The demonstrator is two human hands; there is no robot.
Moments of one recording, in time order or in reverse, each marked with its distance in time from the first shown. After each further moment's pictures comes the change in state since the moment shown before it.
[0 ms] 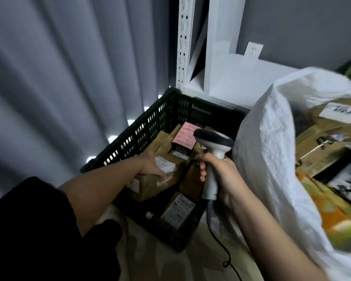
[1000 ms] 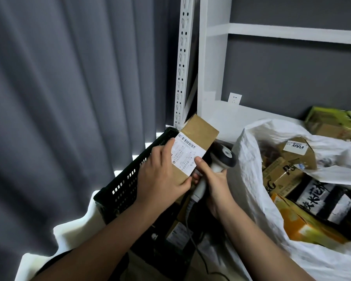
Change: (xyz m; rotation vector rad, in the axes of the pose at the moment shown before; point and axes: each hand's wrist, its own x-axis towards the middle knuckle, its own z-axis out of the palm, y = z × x) left_hand -0.182 0.046 -0.018 -0.137 1.277 0.453; right_hand -0.040 -0.031 0.040 0.309 0.015 -0.335
